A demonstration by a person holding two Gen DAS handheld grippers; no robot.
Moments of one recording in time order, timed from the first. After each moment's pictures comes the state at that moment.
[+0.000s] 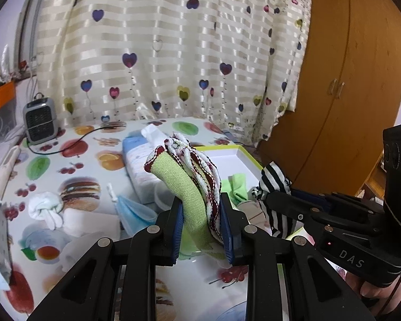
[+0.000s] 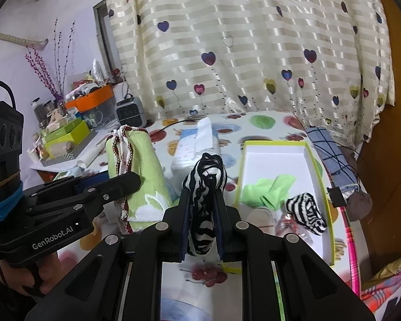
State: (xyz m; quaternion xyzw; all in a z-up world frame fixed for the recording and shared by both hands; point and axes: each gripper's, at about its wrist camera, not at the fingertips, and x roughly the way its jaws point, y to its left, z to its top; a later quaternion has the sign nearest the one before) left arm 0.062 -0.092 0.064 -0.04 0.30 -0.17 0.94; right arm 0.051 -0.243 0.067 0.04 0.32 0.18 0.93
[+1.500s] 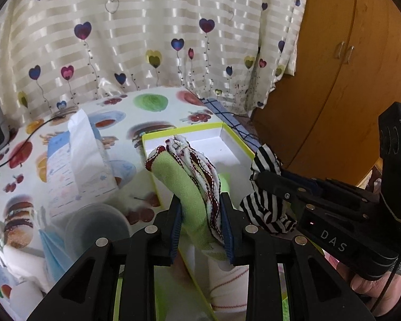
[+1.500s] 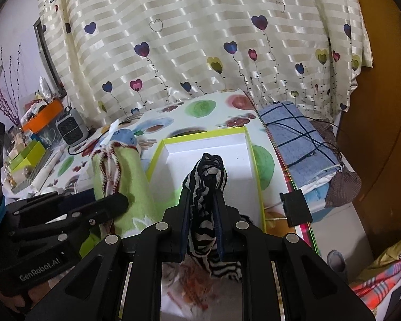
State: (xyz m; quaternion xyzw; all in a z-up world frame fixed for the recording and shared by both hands) left arm 0.180 -0.198 0.015 0.00 0.39 -0.19 0.90; right arm 0.156 -0.337 0.009 0.09 0.37 0.11 0.92
